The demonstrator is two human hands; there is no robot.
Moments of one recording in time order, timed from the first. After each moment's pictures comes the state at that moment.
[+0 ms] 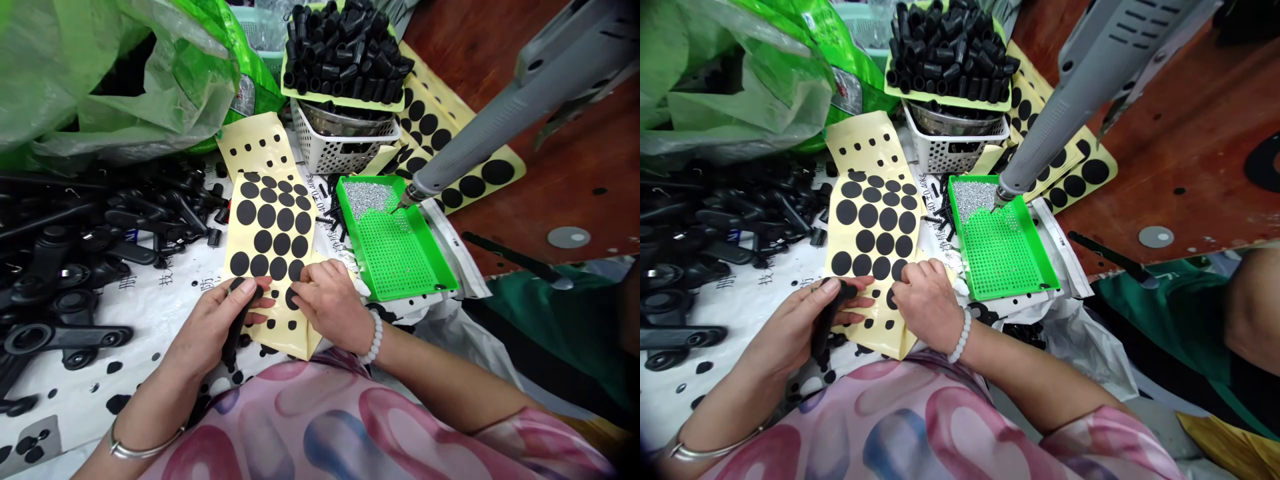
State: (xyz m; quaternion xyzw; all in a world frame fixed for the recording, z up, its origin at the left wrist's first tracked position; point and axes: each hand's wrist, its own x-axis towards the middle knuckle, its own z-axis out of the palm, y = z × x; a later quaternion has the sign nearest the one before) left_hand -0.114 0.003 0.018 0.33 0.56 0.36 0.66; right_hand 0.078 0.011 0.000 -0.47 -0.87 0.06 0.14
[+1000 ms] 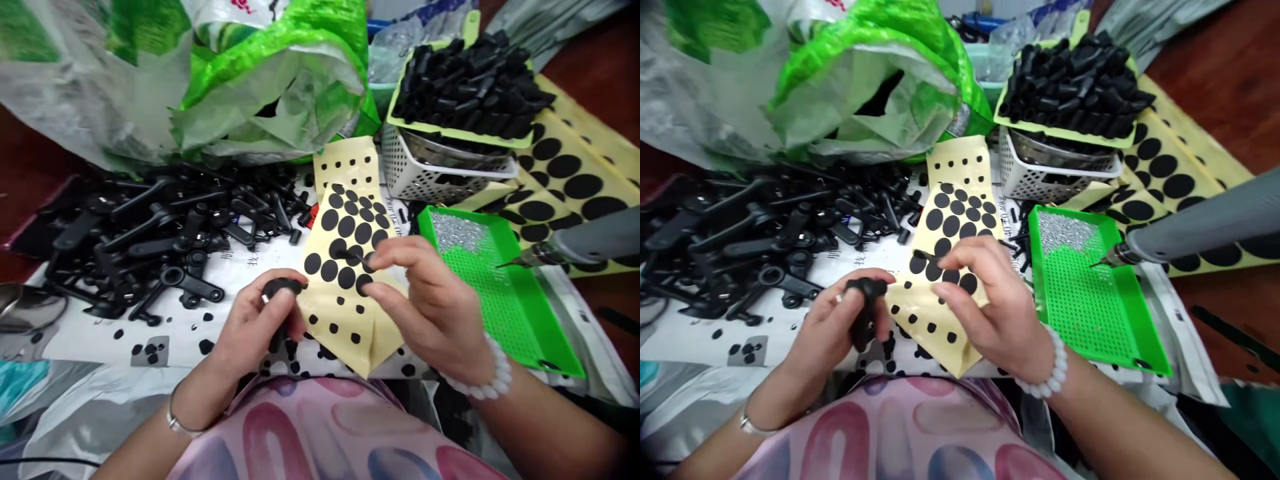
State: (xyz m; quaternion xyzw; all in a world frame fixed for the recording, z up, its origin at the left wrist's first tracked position) left_hand -0.143 -0.029 0.034 0.38 0.51 0.50 0.58; right_hand 0.063 0.039 0.061 -0.31 -0.82 0.23 0.42
